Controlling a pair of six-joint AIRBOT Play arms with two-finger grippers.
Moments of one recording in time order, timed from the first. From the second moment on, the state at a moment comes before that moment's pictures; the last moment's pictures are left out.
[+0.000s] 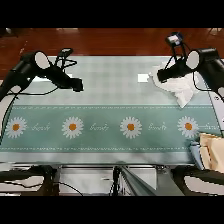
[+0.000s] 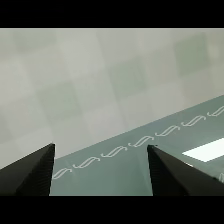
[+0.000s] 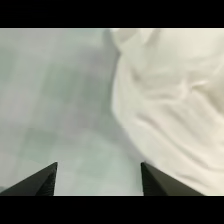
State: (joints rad) left arm -0.19 -1.50 1.35 1.31 -1.14 -1.39; right arm 0.16 -1.42 1.37 -1.71 0.97 1.50
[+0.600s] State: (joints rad) left arm -0.16 -1.49 1.47 1.31 -1.17 -1.38; right arm -0.21 -1.56 1.47 -1.61 0.83 1.54
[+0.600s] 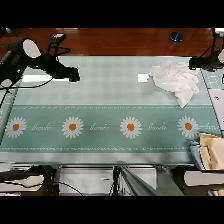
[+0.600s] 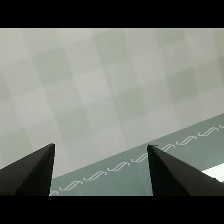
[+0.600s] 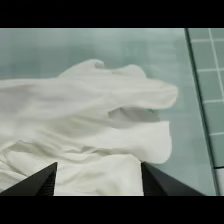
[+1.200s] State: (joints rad) left arm -0.16 -1.49 1.47 1.31 -1.16 -1.37; right arm -0.28 -1.81 1.47 -1.27 0.92 1.46
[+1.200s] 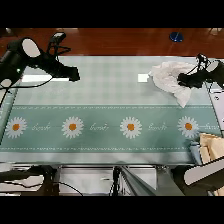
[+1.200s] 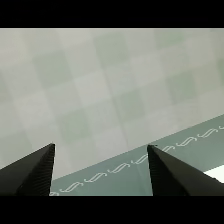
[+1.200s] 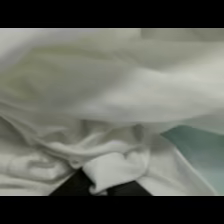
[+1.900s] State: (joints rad) left arm -0.16 -1.38 1.63 1.21 -1.29 -1.38; right arm -0.28 -1.15 1.47 -0.63 0.94 1.17
